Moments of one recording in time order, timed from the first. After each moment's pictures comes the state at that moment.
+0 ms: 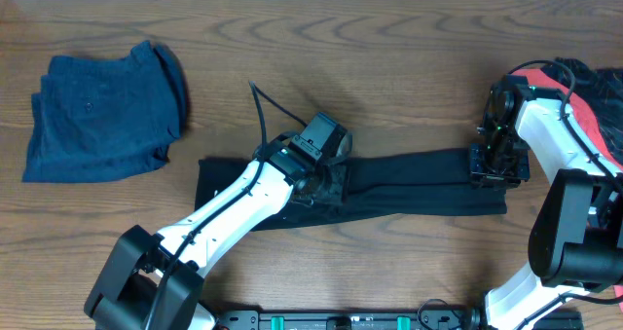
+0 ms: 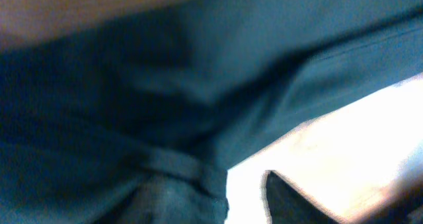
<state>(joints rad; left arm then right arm) -0.67 1.62 1.05 -0.66 0.24 -0.48 -0.10 1.84 1.22 -1.17 0.07 0.09</state>
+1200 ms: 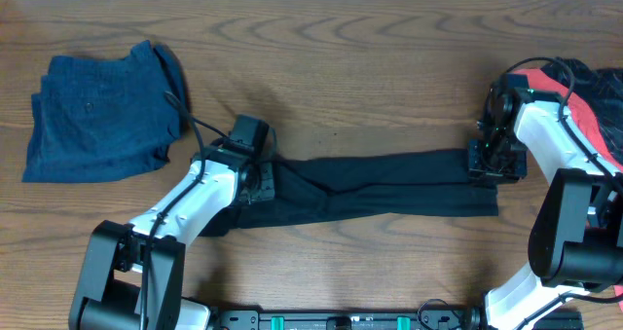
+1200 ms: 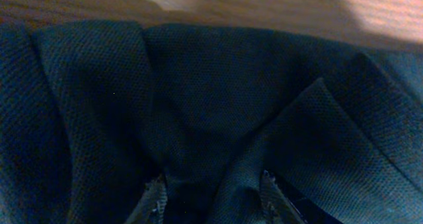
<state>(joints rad) -0.31 1.60 0.82 -0.61 0.01 -0.44 -0.10 1.84 1.19 -1.05 0.07 0.09</state>
